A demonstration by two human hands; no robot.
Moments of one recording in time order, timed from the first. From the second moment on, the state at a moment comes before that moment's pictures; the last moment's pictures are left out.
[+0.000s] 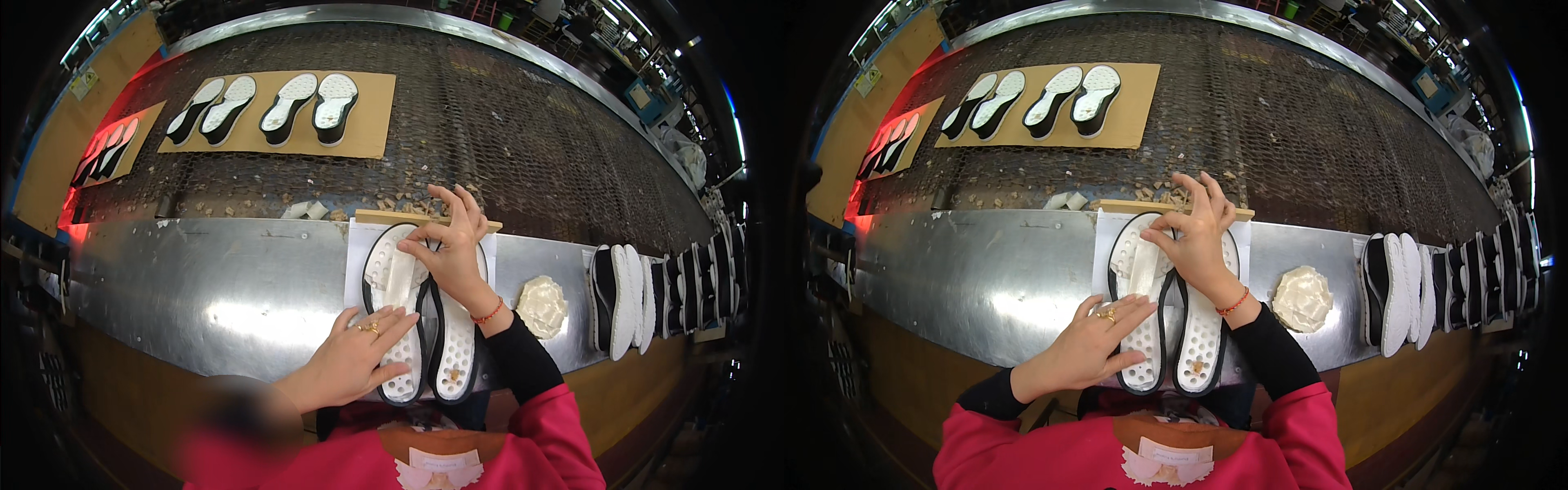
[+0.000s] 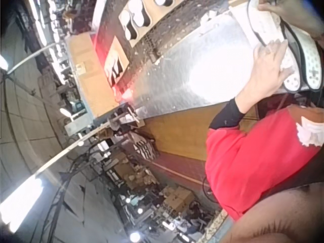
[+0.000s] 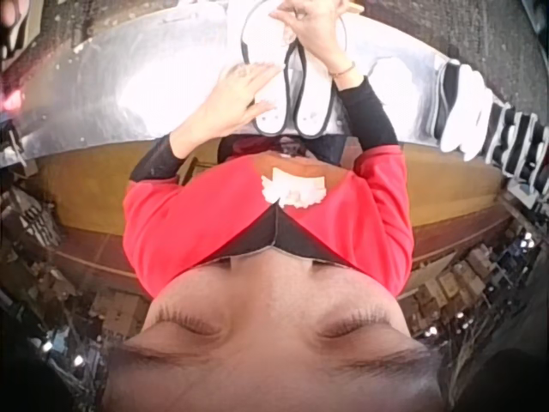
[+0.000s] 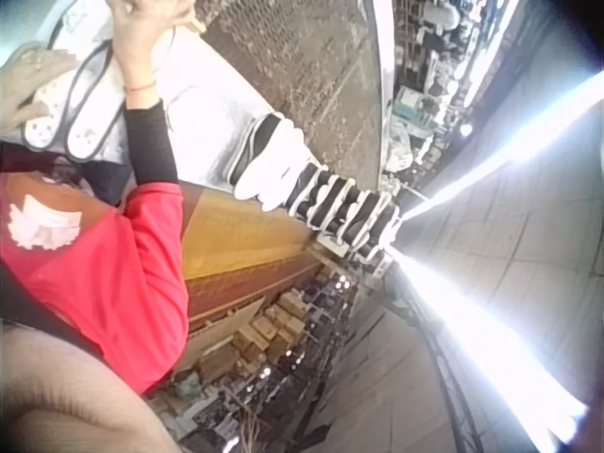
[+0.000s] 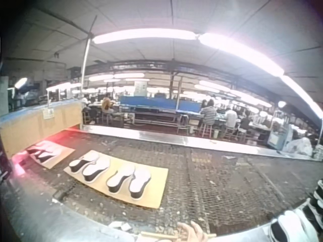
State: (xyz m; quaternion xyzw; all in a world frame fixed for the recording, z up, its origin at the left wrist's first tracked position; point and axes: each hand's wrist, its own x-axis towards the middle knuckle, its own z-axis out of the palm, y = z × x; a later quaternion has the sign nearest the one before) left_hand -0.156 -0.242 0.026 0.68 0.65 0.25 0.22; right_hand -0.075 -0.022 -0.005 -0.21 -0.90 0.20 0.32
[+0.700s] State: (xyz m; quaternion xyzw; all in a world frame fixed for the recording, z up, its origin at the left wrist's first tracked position) left_hand -0.208 -0.213 0.021 0.69 0.63 0.27 0.24; right_hand -0.042 -0.040 0.014 -0.20 -0.90 0.19 0.33
